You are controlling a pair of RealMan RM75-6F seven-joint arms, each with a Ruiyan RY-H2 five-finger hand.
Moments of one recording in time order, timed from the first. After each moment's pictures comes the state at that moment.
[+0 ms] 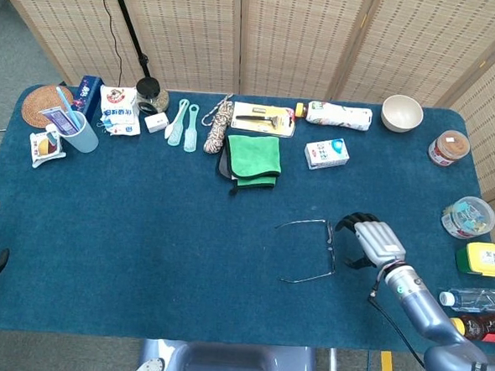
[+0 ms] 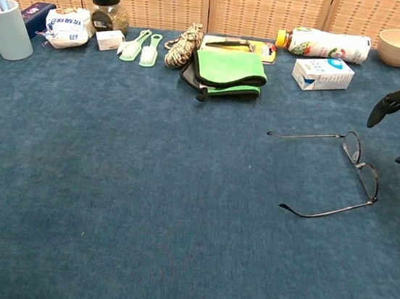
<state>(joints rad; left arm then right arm) -0.06 -0.91 -0.05 -1.86 1.40 1.45 0.12 0.60 -1.14 0.17 -1.69 -1.09 0.75 -0.10</state>
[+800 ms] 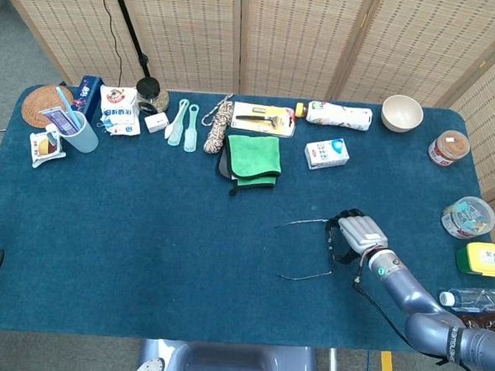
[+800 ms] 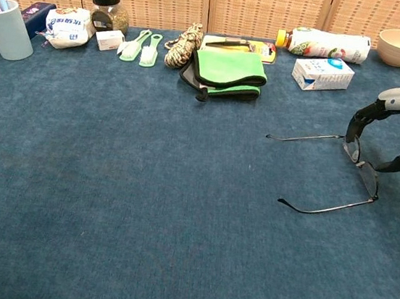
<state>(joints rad) -0.05 -0.92 -0.04 -1.83 1.39 1.45 0.09 0.80 -1.18 0.10 -1.62 -0.84 0.60 -0.24</state>
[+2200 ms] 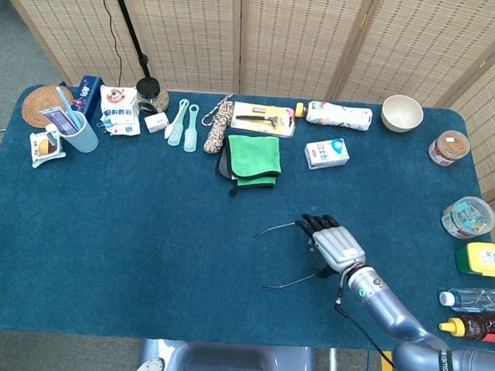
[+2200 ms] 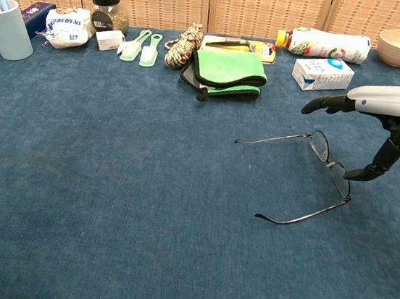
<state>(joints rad) -0.02 -0.90 -0.04 -1.80 1.39 1.48 0.04 0.80 -1.20 0.05 -1.83 -0.91 0.83 -0.33</state>
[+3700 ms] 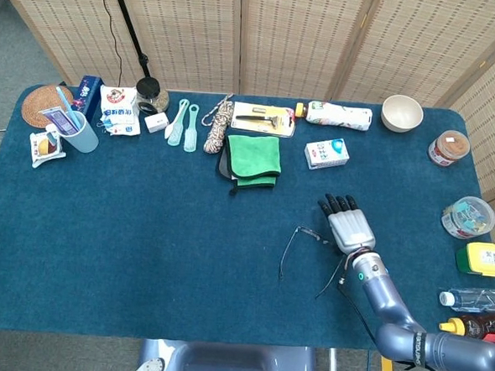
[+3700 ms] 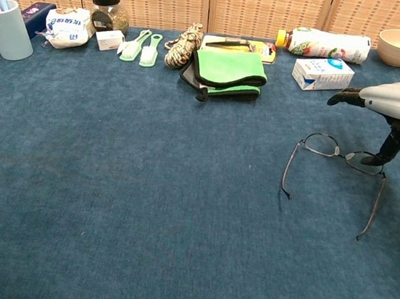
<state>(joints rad) -0.01 -0.90 -0.04 -1.77 1.39 1.49 0.01 0.81 -1.36 0.04 -1.60 -0.78 0.95 -0.55</state>
